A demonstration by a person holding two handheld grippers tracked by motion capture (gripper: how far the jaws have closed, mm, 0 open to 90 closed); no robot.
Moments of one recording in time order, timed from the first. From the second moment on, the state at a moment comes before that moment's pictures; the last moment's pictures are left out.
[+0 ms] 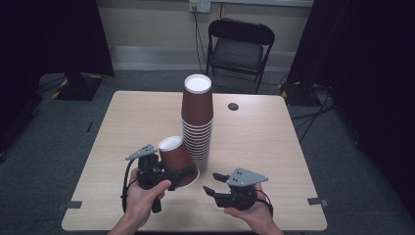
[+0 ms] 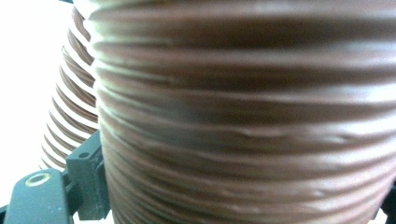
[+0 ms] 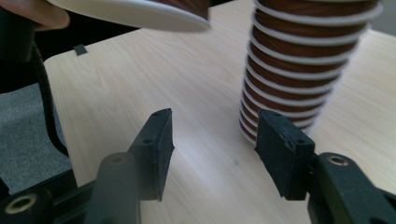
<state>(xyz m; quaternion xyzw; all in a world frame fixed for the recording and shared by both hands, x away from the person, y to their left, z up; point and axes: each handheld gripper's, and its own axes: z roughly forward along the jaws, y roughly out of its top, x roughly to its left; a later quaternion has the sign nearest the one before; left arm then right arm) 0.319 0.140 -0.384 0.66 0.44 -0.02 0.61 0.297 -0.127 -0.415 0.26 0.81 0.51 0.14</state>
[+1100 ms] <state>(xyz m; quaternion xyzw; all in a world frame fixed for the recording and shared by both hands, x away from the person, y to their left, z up) 0.313 0.135 -0.377 0.60 0.44 -0.13 0.65 0.305 -0.079 -0.392 0.18 0.72 0.62 0.26</state>
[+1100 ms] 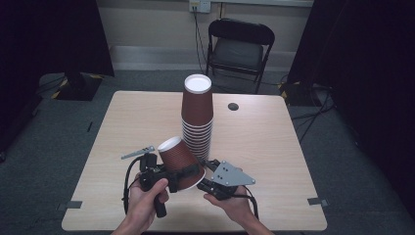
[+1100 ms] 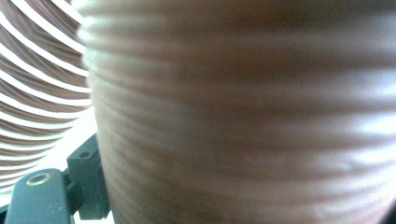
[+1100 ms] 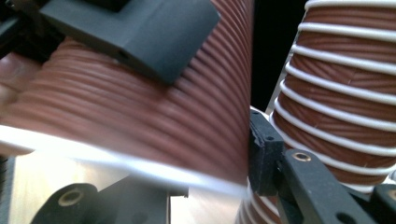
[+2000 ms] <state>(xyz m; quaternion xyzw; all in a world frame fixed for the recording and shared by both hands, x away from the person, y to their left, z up) 0.329 0.140 -0.378 0.61 0.38 -0.13 0.69 0.304 -0.090 -0.385 0.20 0.70 0.64 0.27</state>
